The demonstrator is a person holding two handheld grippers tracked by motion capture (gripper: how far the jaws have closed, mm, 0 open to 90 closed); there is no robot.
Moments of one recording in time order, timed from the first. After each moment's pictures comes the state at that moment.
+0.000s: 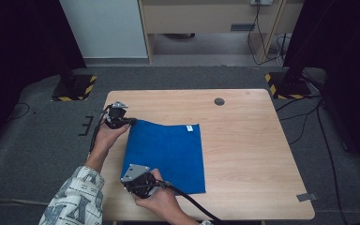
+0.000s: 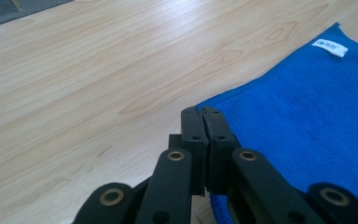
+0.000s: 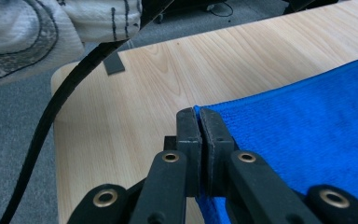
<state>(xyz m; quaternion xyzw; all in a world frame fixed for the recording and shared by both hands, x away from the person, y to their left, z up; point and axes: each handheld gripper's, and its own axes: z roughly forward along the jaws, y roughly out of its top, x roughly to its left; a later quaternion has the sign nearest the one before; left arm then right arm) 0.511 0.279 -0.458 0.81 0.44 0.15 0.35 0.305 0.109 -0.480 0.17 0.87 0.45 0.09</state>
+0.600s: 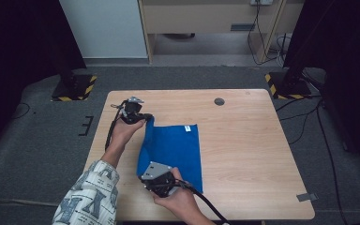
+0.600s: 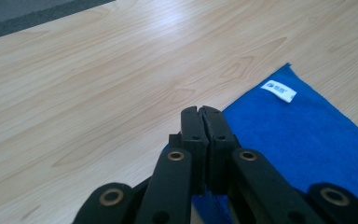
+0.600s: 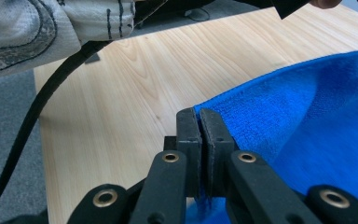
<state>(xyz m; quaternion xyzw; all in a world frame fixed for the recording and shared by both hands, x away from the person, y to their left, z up) 0.524 0.211 -0.446 0.81 0.43 0.13 0.37 0.304 0.052 -0.467 0.19 0.86 0.46 0.12</state>
